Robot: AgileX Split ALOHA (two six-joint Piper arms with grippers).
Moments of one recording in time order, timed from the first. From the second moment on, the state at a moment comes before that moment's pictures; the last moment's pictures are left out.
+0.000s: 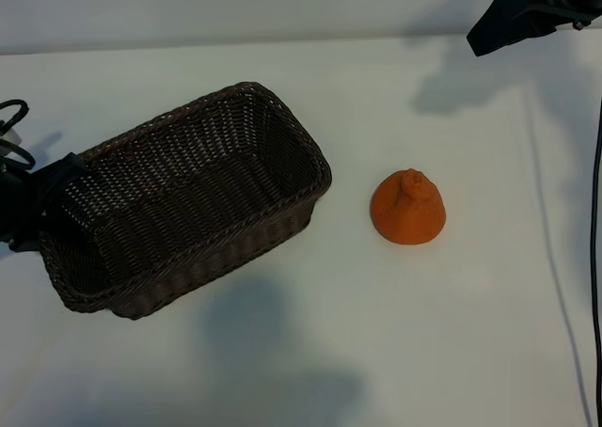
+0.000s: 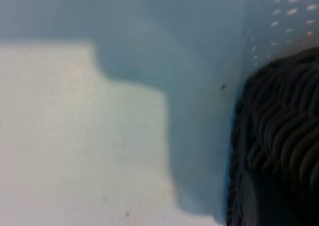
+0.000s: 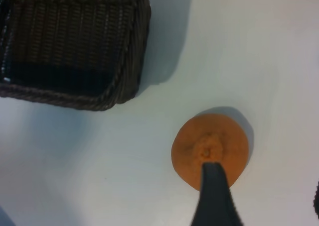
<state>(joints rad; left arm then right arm) 0.25 1.81 -0.96 -0.49 0.85 0.06 -0.04 1.74 -1.61 0.57 1.22 -0.59</state>
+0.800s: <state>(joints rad) 0.25 1.76 -1.43 -0.49 1.18 -0.02 -0.04 1.74 -1.61 0.57 1.22 -0.59</state>
